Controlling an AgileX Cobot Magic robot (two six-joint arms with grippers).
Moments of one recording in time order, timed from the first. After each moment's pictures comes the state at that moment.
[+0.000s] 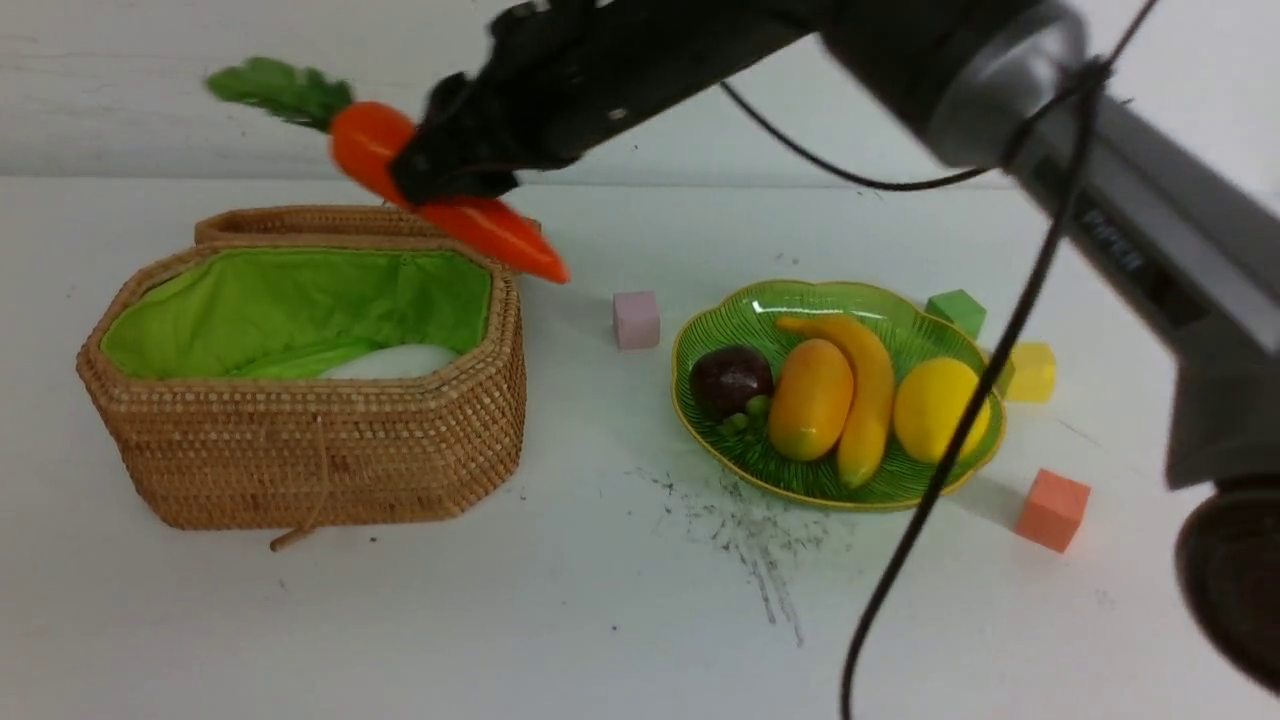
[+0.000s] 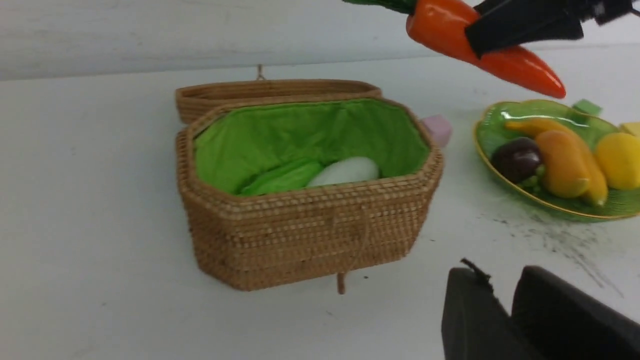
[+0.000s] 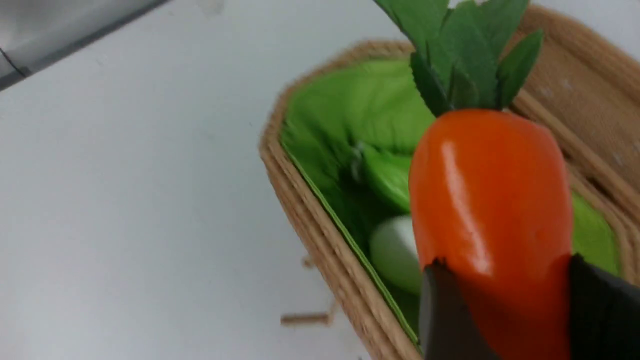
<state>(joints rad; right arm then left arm) 0.65 2.23 -2.43 0.56 0.92 -0.53 -0.89 0.34 -0.82 0.68 1.05 -0.73</state>
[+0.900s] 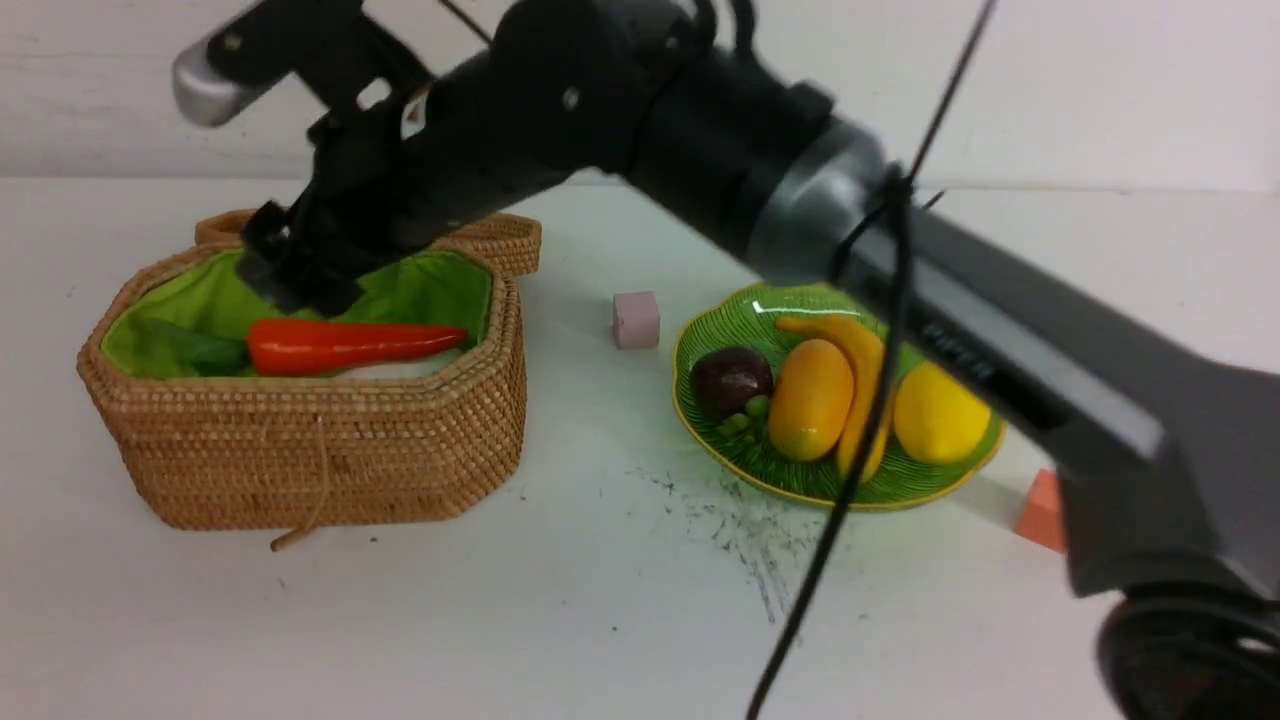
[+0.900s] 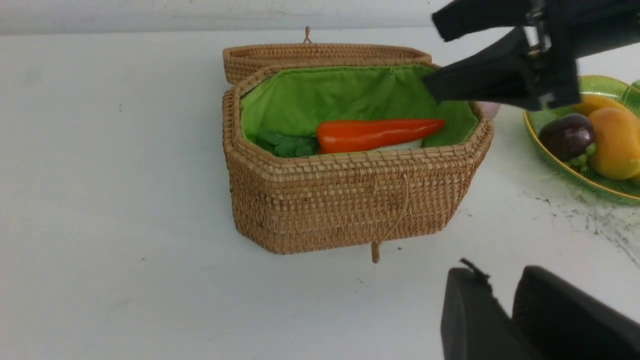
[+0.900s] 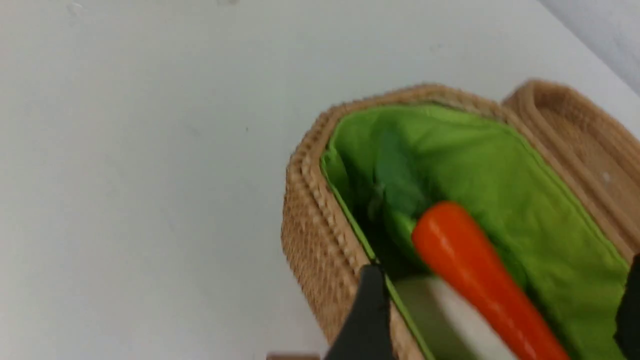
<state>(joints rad) 0.80 2.23 -2.43 0.27 0.88 -0.43 -0.89 0.34 -0.82 0.69 1.11 -0.75</state>
